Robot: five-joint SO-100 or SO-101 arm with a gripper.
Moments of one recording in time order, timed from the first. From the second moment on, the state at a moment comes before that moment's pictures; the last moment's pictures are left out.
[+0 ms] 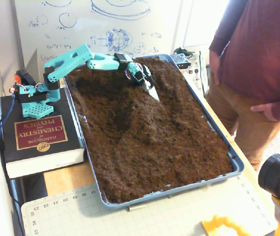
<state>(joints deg) -5.8 29.1 51.3 30.5 5.1</state>
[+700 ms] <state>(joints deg) -6.2 49.8 79.3 30.5 5.0</state>
